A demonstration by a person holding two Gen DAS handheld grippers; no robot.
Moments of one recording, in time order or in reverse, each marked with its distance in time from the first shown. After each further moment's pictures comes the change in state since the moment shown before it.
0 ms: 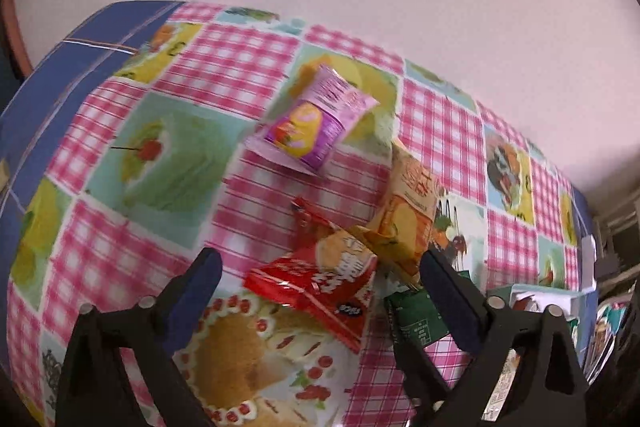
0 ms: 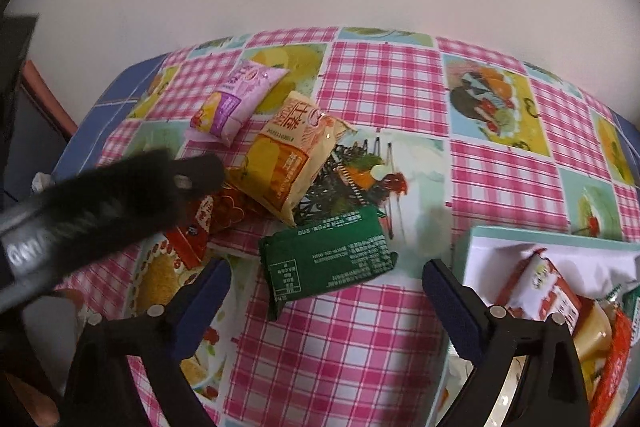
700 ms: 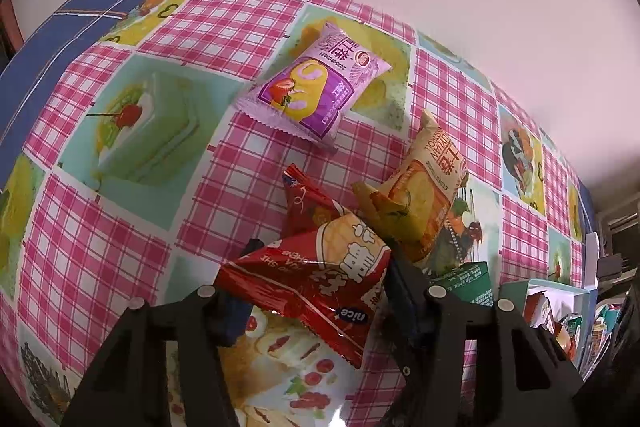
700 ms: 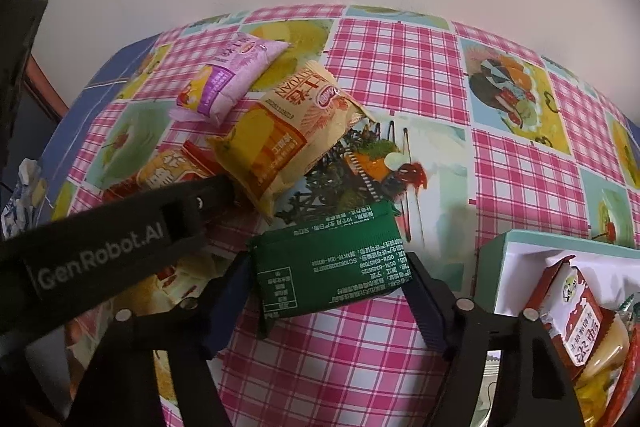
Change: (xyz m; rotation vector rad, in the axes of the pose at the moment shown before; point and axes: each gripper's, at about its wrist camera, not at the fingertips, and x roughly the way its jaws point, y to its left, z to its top) left arm 0.024 0.009 -0.007 -0.040 0.072 -0.013; right arm 0.024 0.003 -0.001 -0.021 0.036 -0.022
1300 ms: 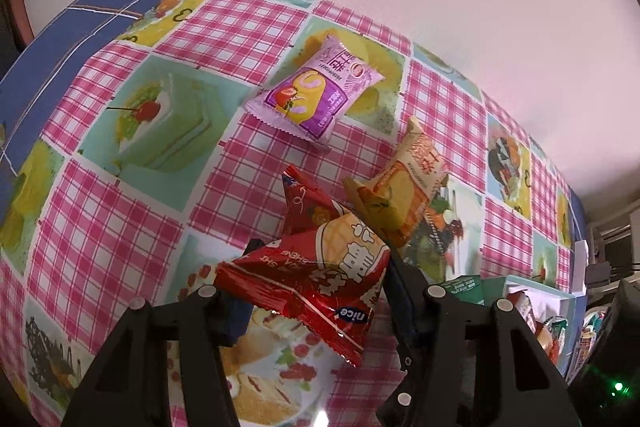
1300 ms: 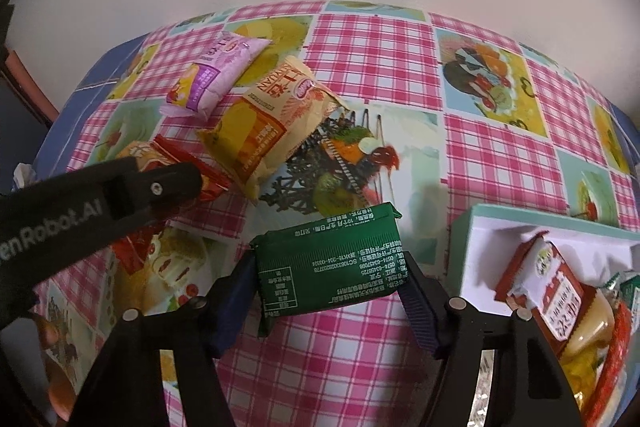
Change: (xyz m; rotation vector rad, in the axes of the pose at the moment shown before) left arm -0.033 -0.002 -0.009 -0.040 -0.014 -0.007; right arm -0.017 -0.010 -0.007 0.052 0.039 -0.038
